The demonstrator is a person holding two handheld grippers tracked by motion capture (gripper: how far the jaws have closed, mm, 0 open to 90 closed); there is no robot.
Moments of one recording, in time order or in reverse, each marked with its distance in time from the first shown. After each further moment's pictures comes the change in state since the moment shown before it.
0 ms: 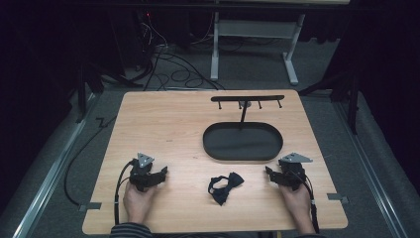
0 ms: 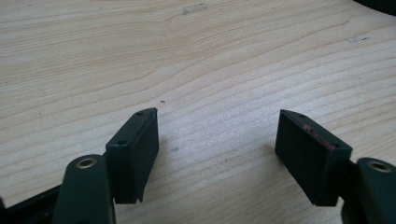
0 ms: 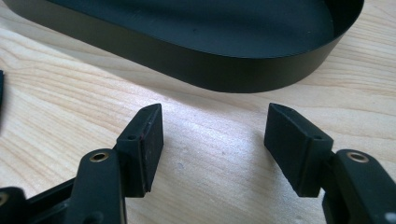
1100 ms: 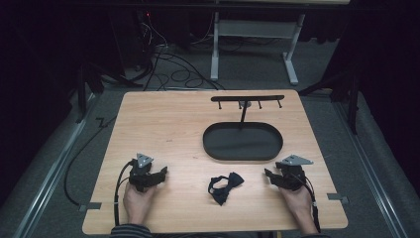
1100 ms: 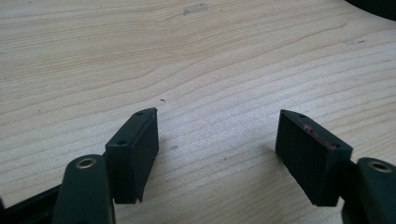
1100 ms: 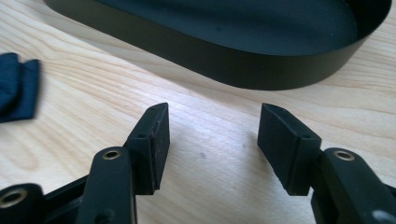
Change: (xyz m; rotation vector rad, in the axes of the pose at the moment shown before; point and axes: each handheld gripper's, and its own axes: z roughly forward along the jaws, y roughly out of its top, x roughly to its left) left arm 0.002 0.000 -0.001 -0.001 -0.011 -0.011; right arm 0.005 -0.004 -0.007 -0.017 0.061 -0.026
